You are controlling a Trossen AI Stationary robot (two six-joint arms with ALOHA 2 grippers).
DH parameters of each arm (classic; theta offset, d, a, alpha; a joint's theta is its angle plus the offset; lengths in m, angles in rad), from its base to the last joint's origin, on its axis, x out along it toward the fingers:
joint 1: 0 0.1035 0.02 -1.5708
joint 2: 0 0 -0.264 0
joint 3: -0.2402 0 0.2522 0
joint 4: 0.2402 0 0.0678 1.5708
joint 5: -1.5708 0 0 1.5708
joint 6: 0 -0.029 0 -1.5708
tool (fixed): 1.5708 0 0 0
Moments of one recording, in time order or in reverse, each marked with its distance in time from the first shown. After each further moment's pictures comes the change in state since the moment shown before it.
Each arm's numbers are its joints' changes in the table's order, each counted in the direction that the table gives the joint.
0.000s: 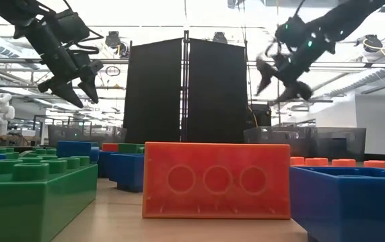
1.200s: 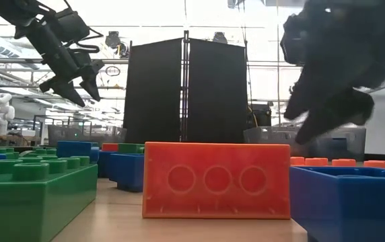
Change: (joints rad) left arm 0.000 0.000 0.000 -0.024 -0.001 0.001; right arm 1.268 0.390 -0.024 -0.022 -0.220 -0.541
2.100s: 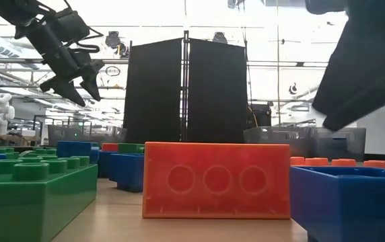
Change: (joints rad) left arm 0.000 0.000 0.000 -0.006 0.000 -0.007; right arm 0.202 0.310 -0.479 0.499 -0.200 -0.215
